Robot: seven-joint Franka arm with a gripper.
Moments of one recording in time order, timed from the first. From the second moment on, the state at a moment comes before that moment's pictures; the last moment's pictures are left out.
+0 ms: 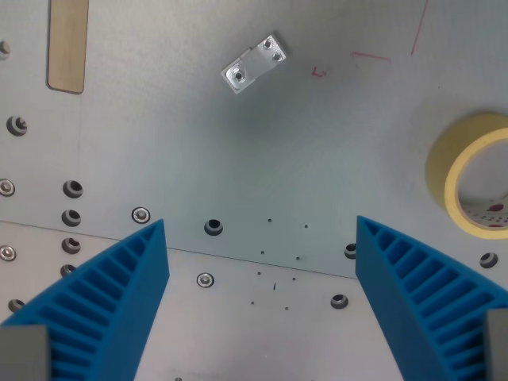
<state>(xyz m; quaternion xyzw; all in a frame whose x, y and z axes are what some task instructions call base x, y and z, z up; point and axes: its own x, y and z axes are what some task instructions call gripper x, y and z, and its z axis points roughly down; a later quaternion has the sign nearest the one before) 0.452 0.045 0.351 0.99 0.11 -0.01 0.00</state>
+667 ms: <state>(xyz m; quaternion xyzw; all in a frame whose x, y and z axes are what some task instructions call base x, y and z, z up) 0.488 0.052 0.351 0.99 0.12 0.01 0.00</state>
